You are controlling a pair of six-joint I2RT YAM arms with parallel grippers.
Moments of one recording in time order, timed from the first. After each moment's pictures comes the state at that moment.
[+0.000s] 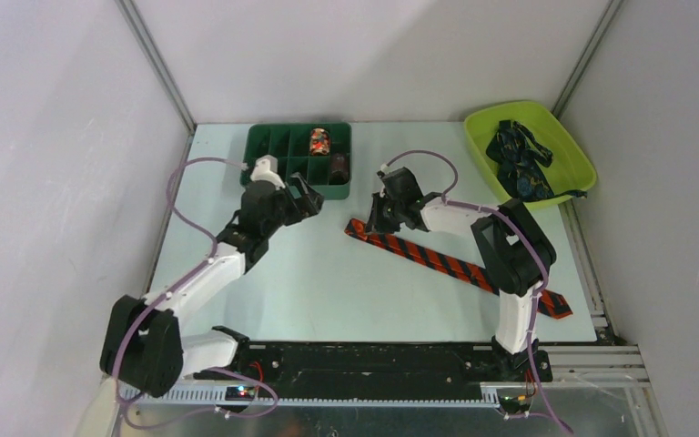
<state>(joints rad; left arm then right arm) -0.37 1.17 0.70 0.07 -0.02 -0.64 0.59 1.93 1.17 -0.10 -0.27 0.64</state>
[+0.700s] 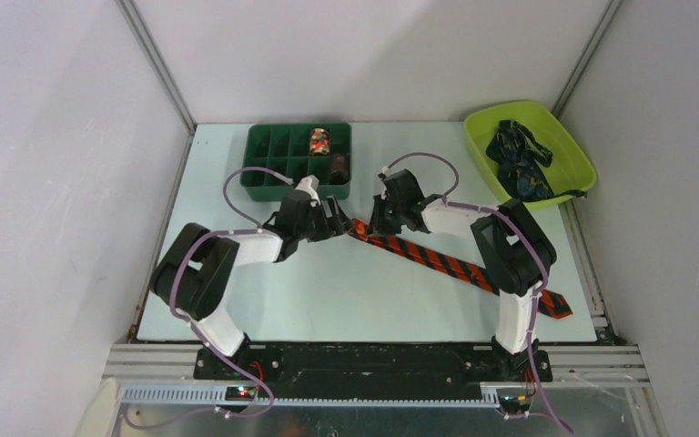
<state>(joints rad) -0.46 1.65 0.71 0.34 0.17 -0.67 0.59 1.93 1.15 -0.08 -0.28 0.64</state>
